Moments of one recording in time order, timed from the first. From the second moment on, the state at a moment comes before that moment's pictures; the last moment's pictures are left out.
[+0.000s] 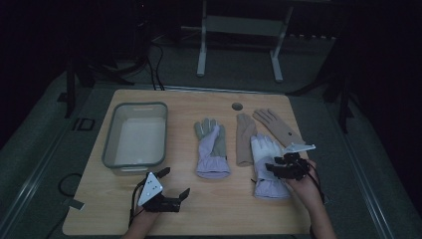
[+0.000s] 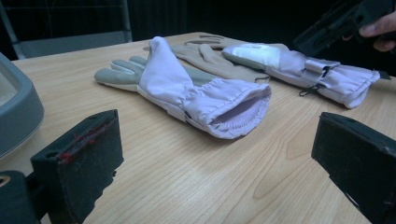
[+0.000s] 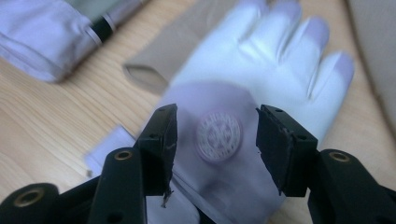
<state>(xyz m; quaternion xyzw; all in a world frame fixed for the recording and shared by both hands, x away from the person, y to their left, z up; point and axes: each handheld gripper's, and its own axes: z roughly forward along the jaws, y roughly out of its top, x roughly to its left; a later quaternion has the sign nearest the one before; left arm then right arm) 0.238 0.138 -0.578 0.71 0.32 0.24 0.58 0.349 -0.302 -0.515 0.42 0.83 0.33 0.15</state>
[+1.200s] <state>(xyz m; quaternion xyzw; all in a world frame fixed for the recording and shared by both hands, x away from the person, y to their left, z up) 0.238 0.138 -0.578 0.71 0.32 0.24 0.58 0.322 -0.306 -0.498 0.47 0.79 0.36 0.16</state>
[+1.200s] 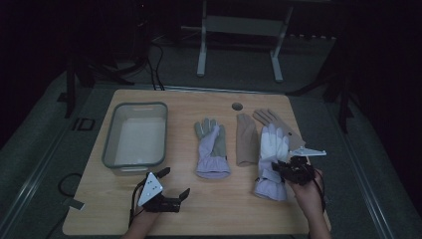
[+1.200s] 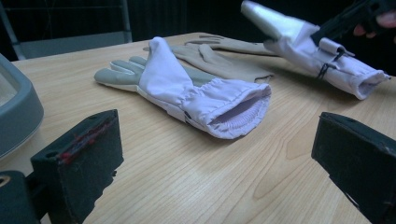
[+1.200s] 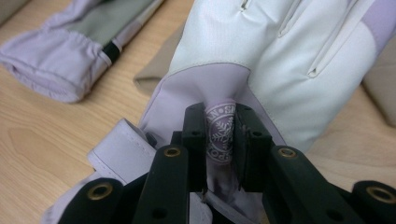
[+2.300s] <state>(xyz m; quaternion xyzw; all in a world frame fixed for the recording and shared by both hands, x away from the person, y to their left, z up) 0.238 0.138 -0.578 0.71 0.32 0.24 0.58 0.357 -0.232 -0.404 0.38 0.81 0.41 0.17</state>
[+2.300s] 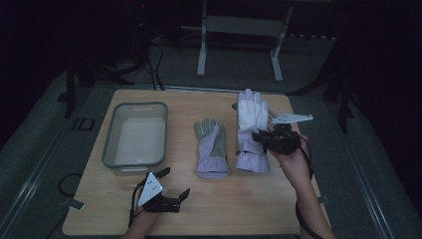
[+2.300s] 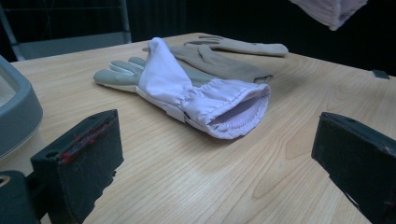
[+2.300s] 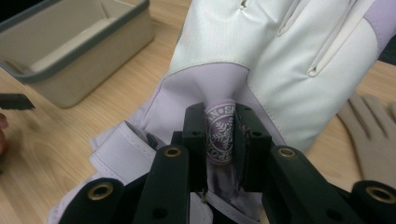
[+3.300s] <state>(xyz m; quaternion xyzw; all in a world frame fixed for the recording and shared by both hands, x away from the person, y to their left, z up) 0.238 0.138 -0.578 0.71 0.32 0.24 0.58 0.393 -0.118 -0.455 0.36 0.86 0.36 0.12</state>
